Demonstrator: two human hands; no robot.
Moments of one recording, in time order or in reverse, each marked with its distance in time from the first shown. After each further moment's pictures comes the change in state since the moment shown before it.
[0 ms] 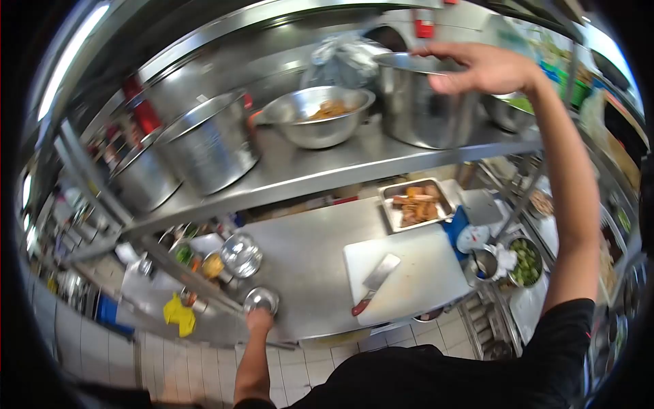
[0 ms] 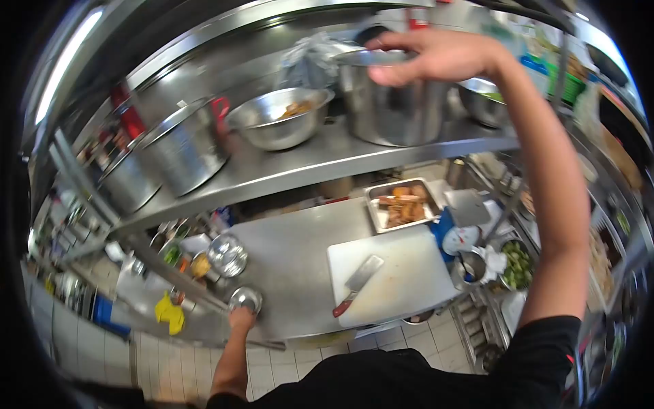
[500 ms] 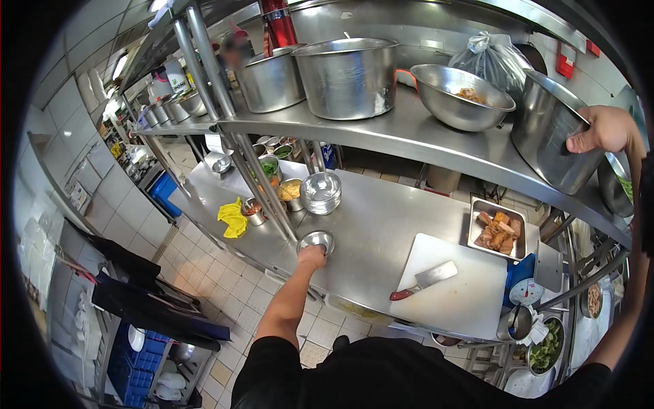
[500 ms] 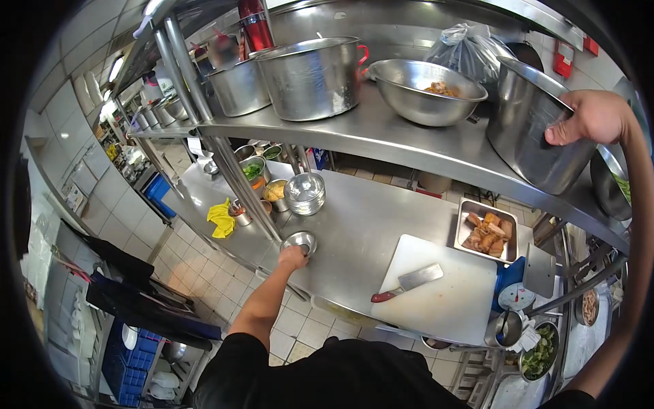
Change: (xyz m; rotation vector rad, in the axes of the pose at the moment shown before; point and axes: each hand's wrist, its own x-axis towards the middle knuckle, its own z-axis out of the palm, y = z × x) left_hand -0.014 0.030 -0.036 -0.193 -0.073 -0.179; right_hand 0.031 0.025 0.006 0.017 -0.305 0.166
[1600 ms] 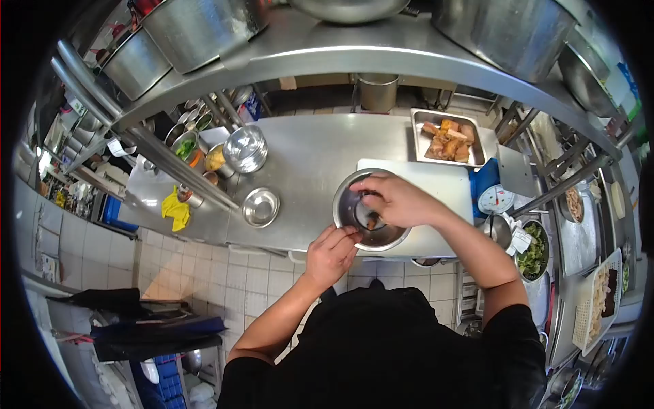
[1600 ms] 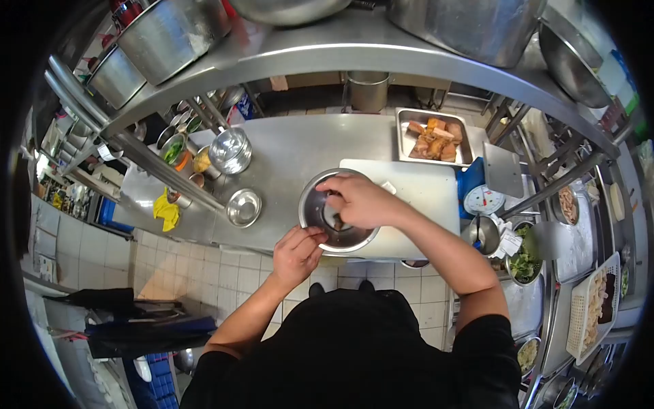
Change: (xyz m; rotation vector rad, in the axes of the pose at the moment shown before) left_hand -0.205 0.153 -0.054 -0.587 0.652 1.082; right_hand 0.025 -0.052 0.355 0.576 -0.011 -0.534
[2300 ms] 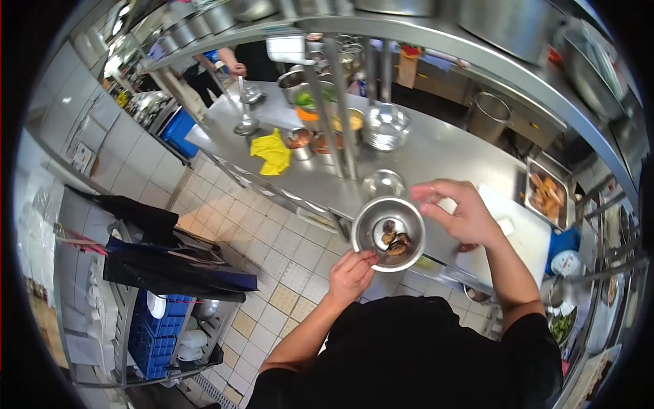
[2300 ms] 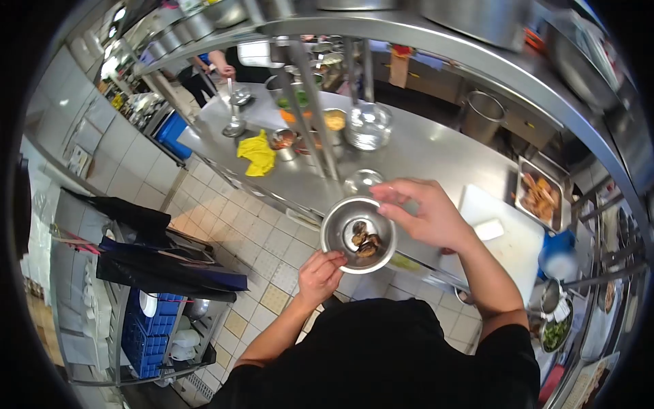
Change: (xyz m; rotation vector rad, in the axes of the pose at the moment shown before) left_hand -0.170 -0.081 -0.154 0.138 0.269 -0.304; right_hand 0.123 -0.150 0.113 0.282 -0.040 -0.219
